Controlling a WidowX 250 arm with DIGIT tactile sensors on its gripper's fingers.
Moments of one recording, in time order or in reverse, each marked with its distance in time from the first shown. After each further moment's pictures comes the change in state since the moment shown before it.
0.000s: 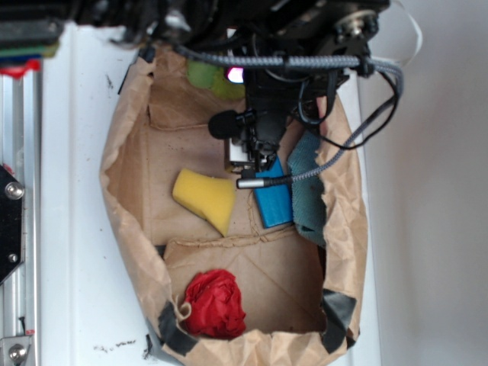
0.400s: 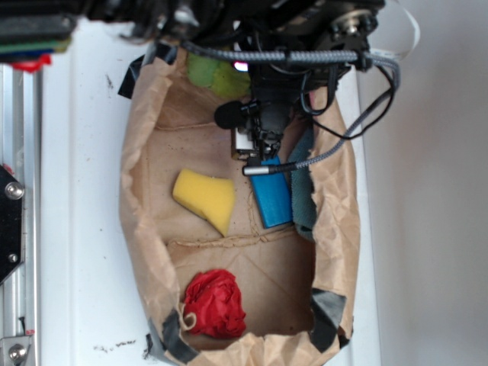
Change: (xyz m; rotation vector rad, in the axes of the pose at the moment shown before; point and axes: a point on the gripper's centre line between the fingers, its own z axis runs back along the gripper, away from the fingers) arm 0.005 0.011 -0.012 0.064 -0.007 0.023
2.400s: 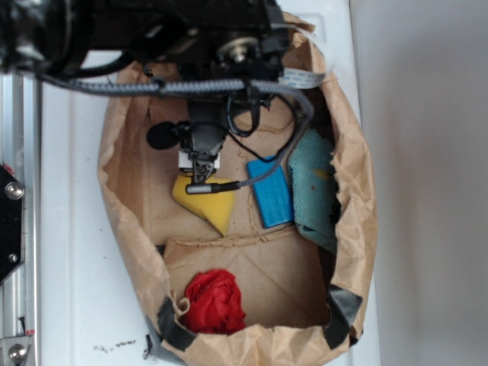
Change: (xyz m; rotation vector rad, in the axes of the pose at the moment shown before) arm -0.035 -0.025 0.000 -0.005 -0.097 -0.061
